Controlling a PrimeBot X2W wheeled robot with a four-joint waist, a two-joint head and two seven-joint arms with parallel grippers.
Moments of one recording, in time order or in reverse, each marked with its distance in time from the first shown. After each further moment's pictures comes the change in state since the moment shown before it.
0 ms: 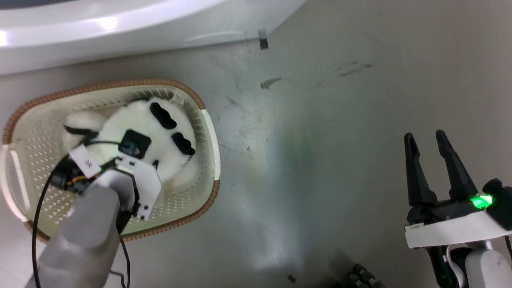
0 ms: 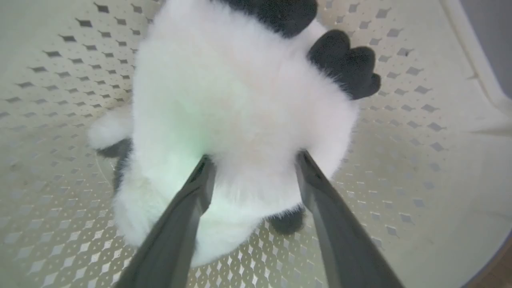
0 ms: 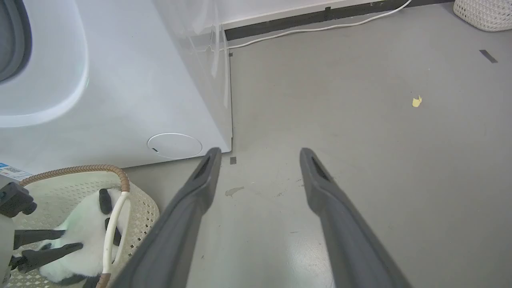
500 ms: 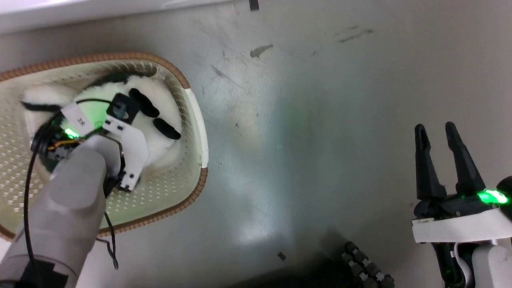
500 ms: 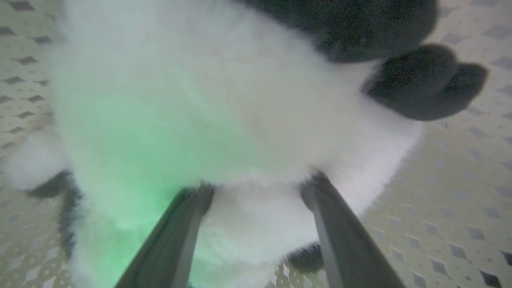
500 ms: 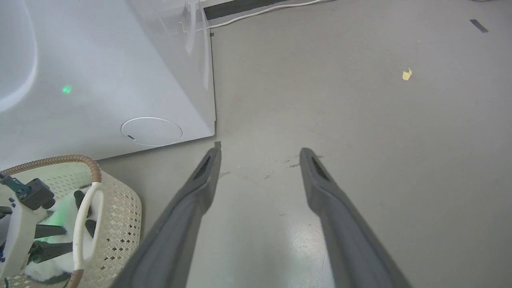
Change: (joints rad) left arm -0.204 0.022 -0.101 0.182 -0.020 -0.010 0.068; right arm -0.016 0.000 -0.018 -0.007 0.056 0.000 -0.032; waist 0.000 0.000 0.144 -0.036
